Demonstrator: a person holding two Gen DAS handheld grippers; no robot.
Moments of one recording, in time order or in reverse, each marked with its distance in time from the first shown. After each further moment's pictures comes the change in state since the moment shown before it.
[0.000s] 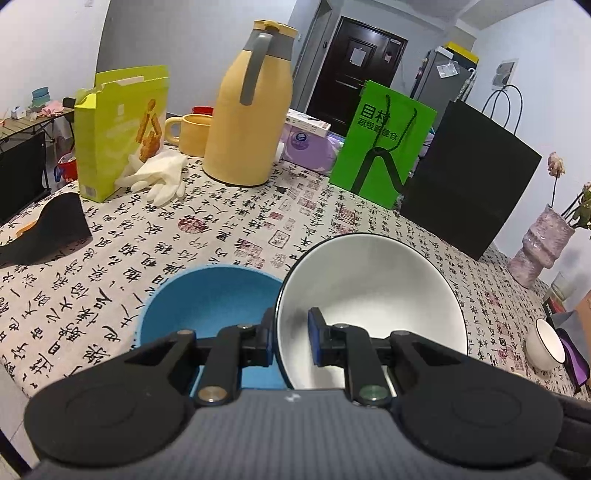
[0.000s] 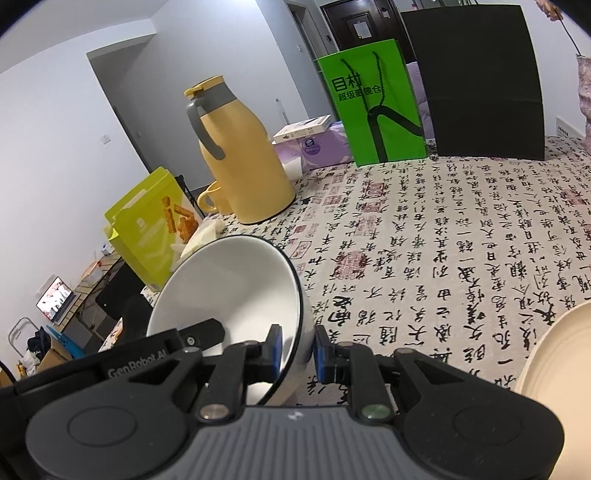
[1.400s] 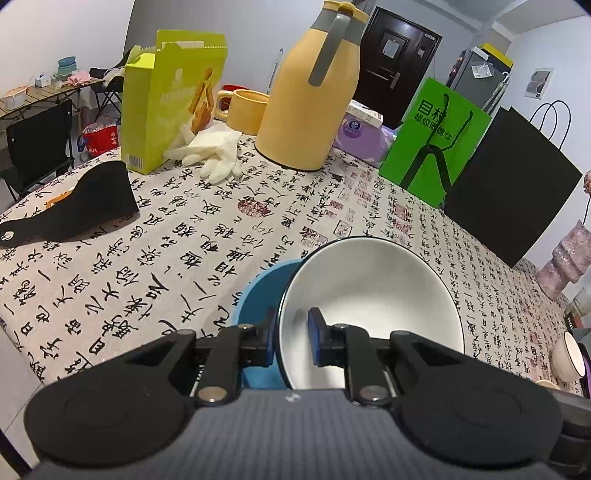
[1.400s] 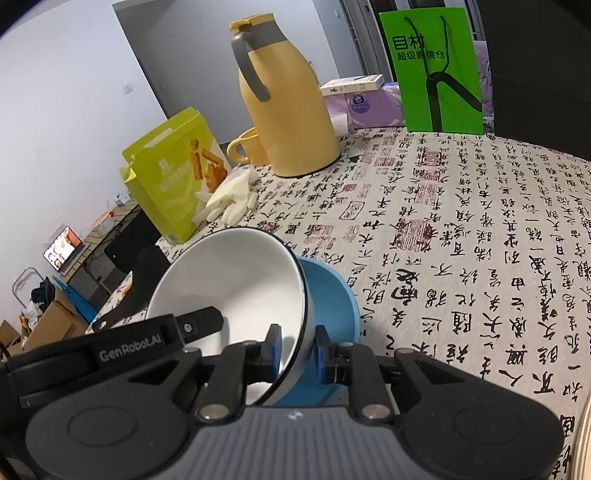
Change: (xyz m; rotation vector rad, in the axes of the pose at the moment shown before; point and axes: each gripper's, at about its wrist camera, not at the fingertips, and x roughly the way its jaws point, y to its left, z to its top) left arm 0.020 0.070 0.005 -0.083 0.061 0.050; right arm 0.061 0.045 -0.009 -0.102 0.136 0.032
